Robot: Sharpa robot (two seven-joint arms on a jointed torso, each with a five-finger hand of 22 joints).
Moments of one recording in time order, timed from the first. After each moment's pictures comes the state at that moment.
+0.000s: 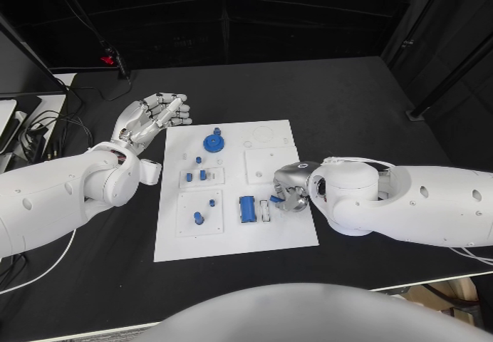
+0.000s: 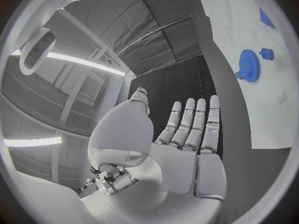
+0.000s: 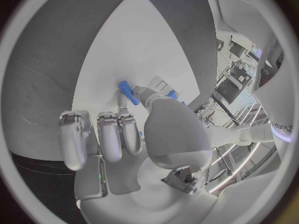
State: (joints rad) left arm 1.26 -0.71 -0.24 1.24 -0.14 -0.21 0.68; left_hand 1.16 0.01 -0.09 0.29 0.21 0.39 0.15 0.62 0.07 0.50 0.24 0.64 0.07 0.36 0.23 0.80 0.12 0.13 0.60 0.29 0.08 0.66; right arm 1.14 -0.94 -0.12 1.92 -1.59 0.04 -0.68; right_hand 1.26 -0.01 0.37 0.06 0.33 0.71 0.16 0.42 0.88 1.47 0.09 1.57 1.31 1.47 0.03 1.57 1.31 0.01 1.47 0.14 1.57 1.31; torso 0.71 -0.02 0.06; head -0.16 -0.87
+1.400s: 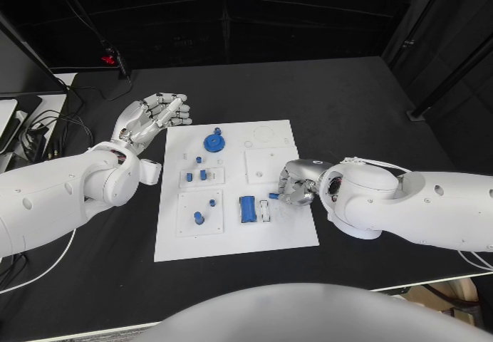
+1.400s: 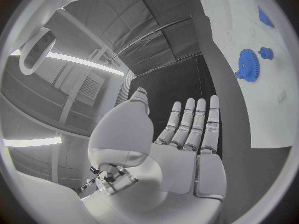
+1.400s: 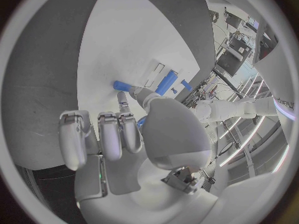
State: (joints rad) left arm 1.26 -0.71 -0.24 1.24 -0.14 -0.21 0.68; left_hand 1.16 0.01 -0.09 0.29 0.21 0.39 0.15 0.62 0.07 0.50 0.24 0.64 0.07 0.36 0.23 0.80 0.11 0.13 0.60 0.29 0.08 0.66; right arm 1.13 -1.00 -0.13 1.95 -1.46 -0.20 -0.68; right_hand 1.24 -0.03 0.37 0.06 0.32 0.79 0.17 0.39 0.08 1.46 0.09 1.57 1.31 1.46 0.03 1.57 1.31 0.01 1.47 0.14 1.57 1.31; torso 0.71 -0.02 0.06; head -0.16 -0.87
